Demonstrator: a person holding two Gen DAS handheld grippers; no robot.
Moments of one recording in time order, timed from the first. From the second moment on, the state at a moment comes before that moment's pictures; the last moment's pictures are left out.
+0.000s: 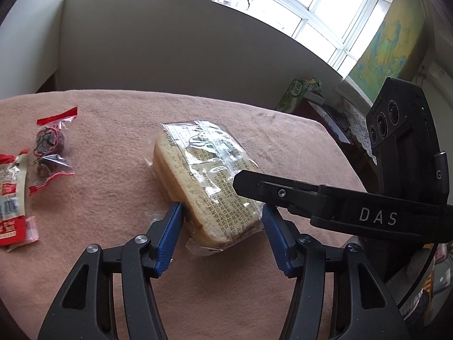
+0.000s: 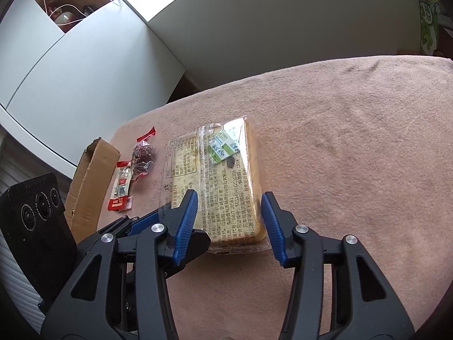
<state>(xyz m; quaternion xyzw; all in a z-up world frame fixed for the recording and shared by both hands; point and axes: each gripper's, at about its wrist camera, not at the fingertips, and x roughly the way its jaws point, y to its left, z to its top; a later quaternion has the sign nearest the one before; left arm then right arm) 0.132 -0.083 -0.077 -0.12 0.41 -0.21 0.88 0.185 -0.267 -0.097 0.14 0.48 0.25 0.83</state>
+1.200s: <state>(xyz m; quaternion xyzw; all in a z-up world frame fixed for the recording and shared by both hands) 0.064 0.001 -0.014 -0.09 0.31 -0.15 0.93 0.132 -0.162 -0.021 0.08 0.40 0.33 0.85</state>
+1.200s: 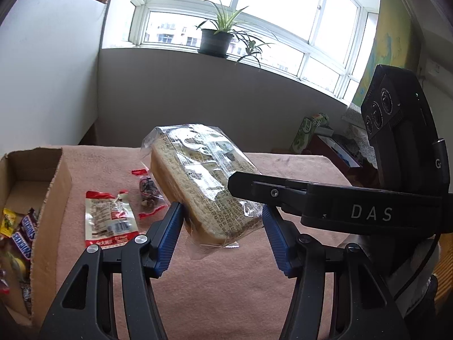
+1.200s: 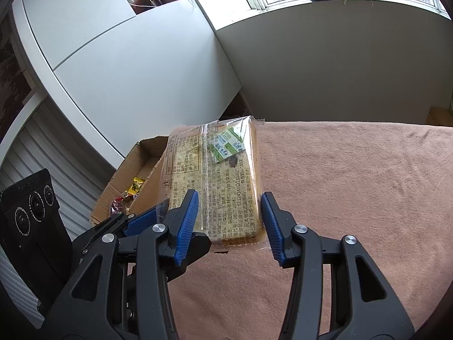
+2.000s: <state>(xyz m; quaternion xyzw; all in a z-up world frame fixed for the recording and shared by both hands) 0.027 0.135 -0.011 -0.13 0.27 -0.06 0.95 0.120 -0.004 -0.016 0.04 0.39 0.42 0.81</state>
